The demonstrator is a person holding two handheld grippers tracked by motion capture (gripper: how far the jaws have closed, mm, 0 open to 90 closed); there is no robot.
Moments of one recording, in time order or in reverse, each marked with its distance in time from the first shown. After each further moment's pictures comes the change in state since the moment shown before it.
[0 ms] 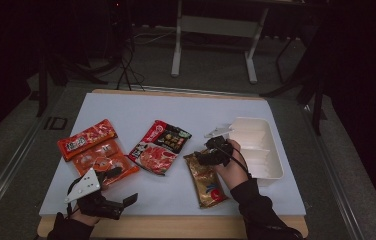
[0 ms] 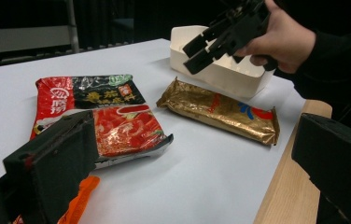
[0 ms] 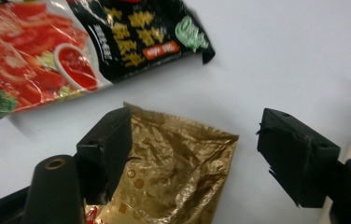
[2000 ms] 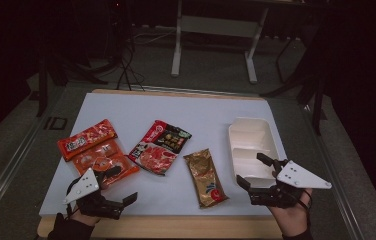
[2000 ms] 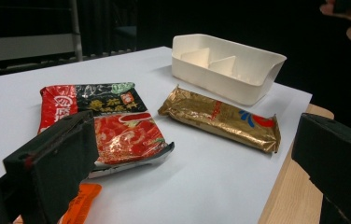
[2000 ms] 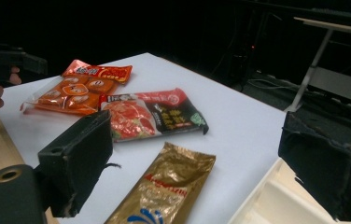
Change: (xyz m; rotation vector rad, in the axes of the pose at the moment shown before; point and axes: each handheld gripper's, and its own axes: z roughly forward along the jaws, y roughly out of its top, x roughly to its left) left arm -0.002 0.002 -0.001 -0.029 0.011 0.006; right arm -0.007 -0.085 -0.178 -0.548 0.090 -0.071
